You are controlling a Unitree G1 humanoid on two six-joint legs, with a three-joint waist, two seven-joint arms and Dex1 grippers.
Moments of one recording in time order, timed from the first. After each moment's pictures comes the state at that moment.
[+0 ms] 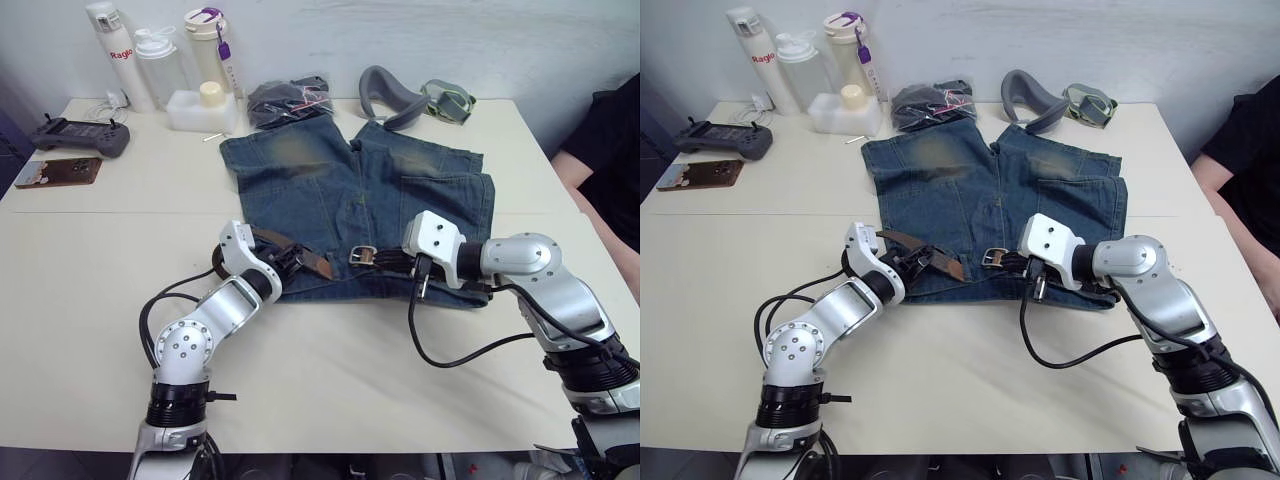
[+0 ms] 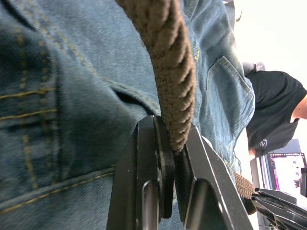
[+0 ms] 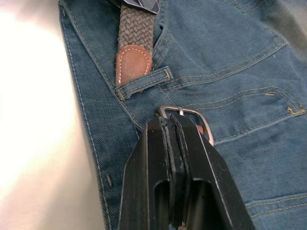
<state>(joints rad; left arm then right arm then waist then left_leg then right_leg) -0.36 0.15 0.07 -0.22 -1.37 0.74 0.61 -0.55 -0.74 0.20 -0.19 0.19 0.42 0.99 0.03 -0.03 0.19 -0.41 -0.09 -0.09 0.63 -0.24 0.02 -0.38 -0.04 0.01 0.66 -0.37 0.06</state>
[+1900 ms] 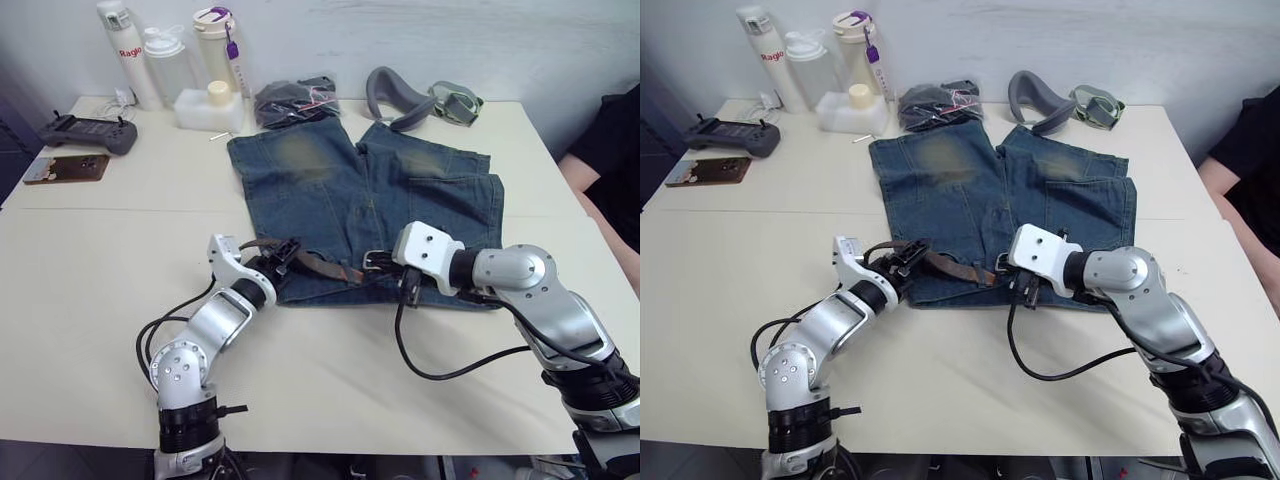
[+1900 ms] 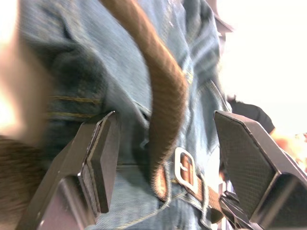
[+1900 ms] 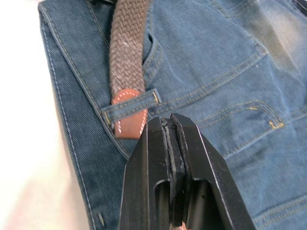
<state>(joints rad) -0.27 0.01 0.23 -0.33 -1.48 0.77 0.72 -0.50 -0.72 0.23 -0.34 0.09 0.50 0.88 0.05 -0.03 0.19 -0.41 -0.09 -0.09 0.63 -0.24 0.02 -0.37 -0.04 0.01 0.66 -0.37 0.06</state>
